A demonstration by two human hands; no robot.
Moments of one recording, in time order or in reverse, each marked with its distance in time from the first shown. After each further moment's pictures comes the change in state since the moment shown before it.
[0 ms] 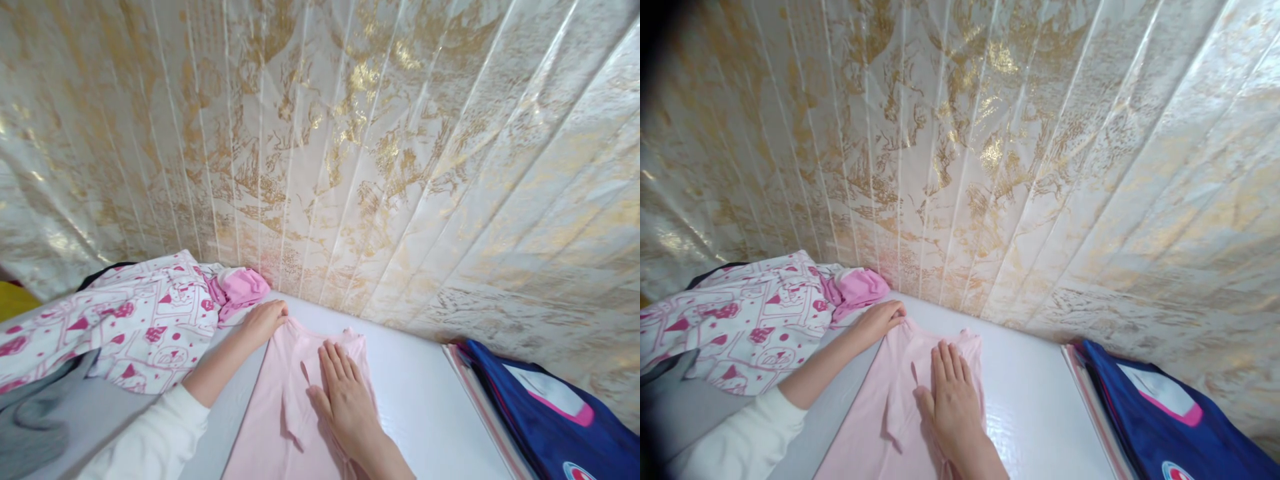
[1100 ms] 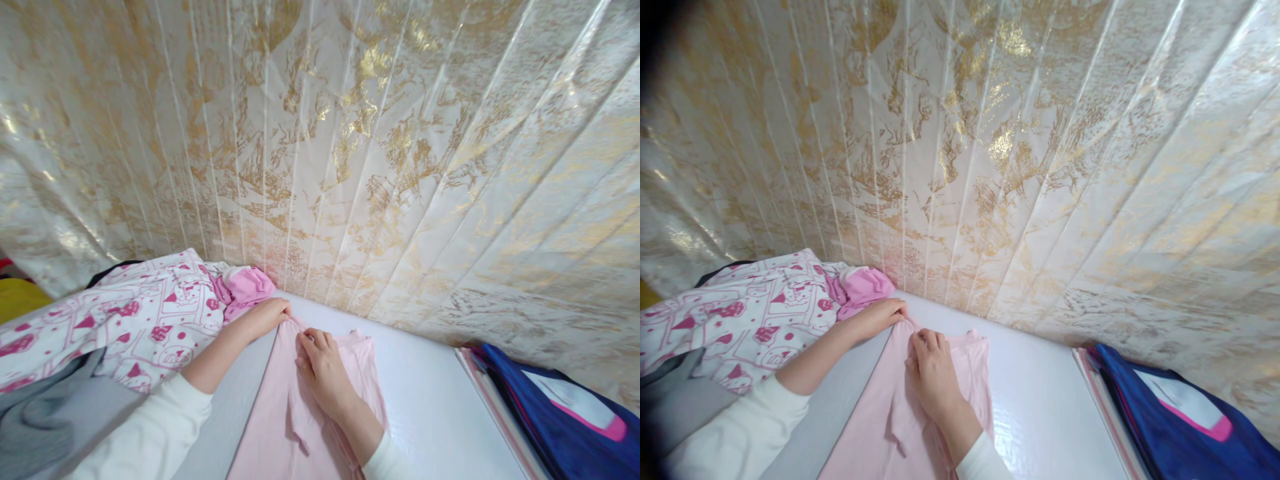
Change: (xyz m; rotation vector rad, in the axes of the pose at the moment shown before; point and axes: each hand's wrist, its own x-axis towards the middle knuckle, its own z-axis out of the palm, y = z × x) left_hand 0.010 -0.015 -0.009 -0.136 -0.119 0.081; right_hand 0.061 -0.033 -0.004 0.377 0.053 -0.070
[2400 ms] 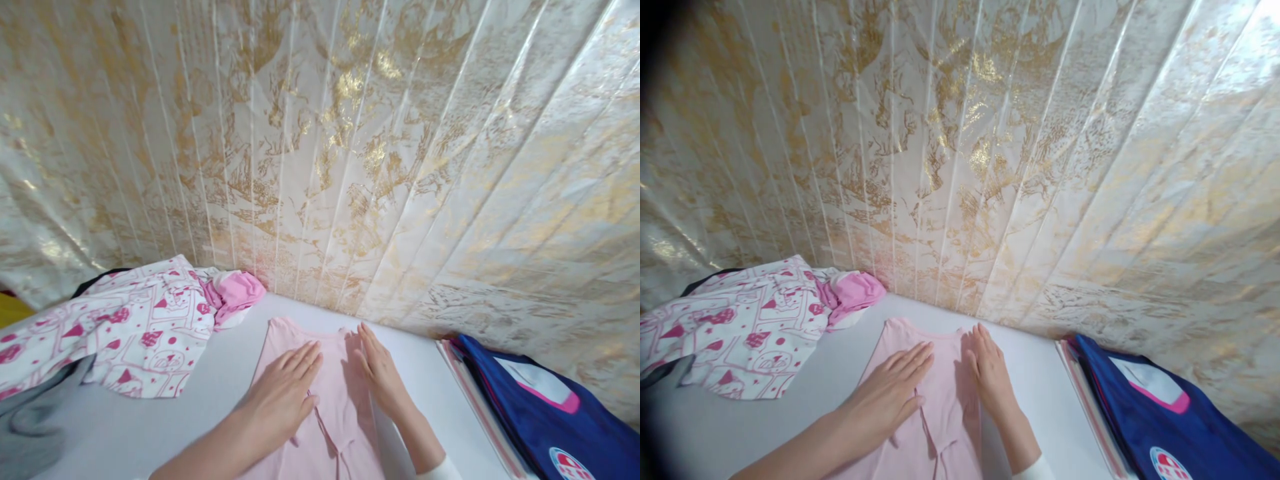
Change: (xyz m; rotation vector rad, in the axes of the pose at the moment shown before) left_hand -0.093 0.109 0.044 0.222 -0.127 0.258; right_hand -0.063 0.106 -0.046 -0.159 0.206 0.204
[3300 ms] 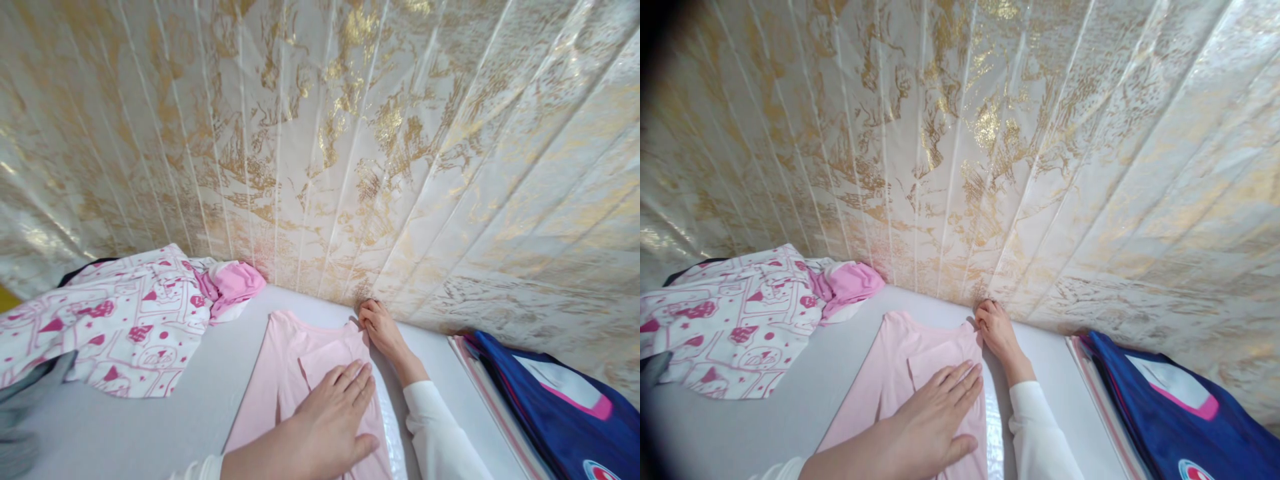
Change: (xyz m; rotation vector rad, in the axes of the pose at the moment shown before) left_hand 0.040 0.042 0.043 -0.190 -0.102 0.233; right_hand 0.077 0.034 -0.009 0.083 -0.135 -0.158
